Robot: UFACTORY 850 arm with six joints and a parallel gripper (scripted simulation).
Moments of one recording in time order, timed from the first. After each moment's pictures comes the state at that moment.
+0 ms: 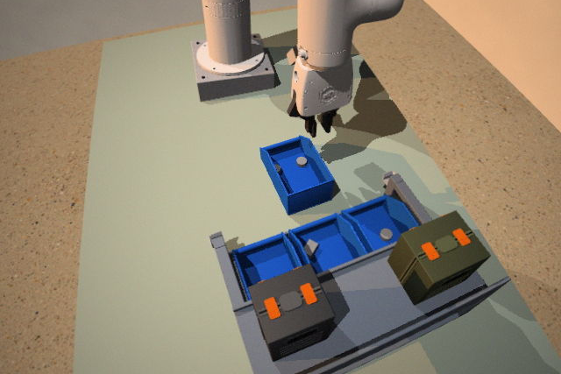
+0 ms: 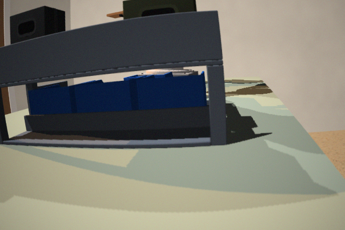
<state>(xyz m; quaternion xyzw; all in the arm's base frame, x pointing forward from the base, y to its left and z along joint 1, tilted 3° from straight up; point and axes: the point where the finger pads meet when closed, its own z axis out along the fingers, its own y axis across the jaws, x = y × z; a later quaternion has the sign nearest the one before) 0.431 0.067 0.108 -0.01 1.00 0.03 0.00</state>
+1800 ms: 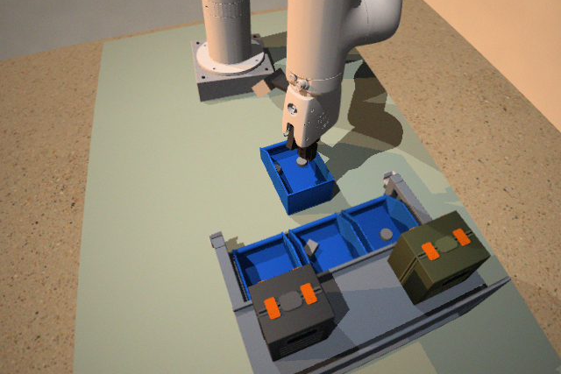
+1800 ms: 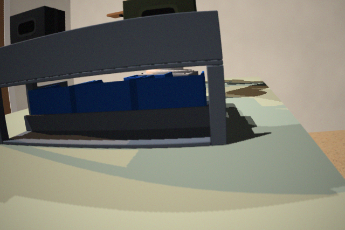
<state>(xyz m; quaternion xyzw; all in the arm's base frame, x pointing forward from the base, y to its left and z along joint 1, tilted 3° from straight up) 0.483 0.022 0.104 -0.24 0.97 0.01 0.01</state>
